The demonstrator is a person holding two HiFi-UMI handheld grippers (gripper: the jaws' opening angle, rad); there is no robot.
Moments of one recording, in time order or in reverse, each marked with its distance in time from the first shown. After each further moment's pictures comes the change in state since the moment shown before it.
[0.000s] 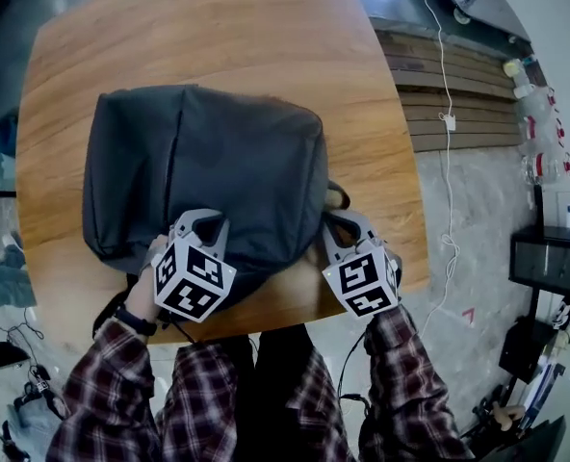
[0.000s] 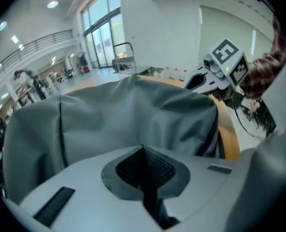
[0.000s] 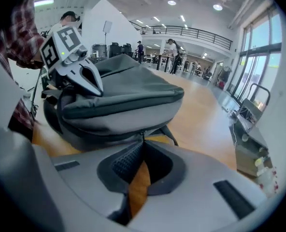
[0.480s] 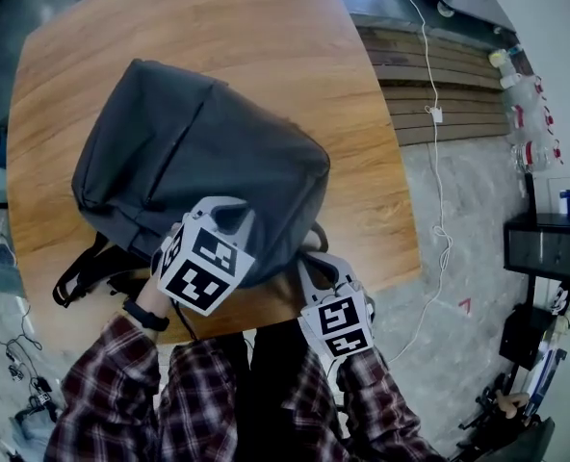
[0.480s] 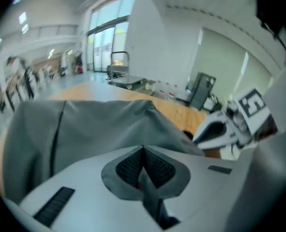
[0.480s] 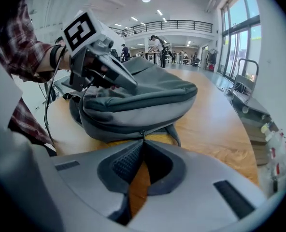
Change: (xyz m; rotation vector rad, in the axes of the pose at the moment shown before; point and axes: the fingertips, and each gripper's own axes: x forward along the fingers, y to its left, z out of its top) left arm -0.014 -0.032 0.069 -0.027 -0.104 -0.157; right arm -0.044 0.077 -0.020 0.254 0.001 0.023
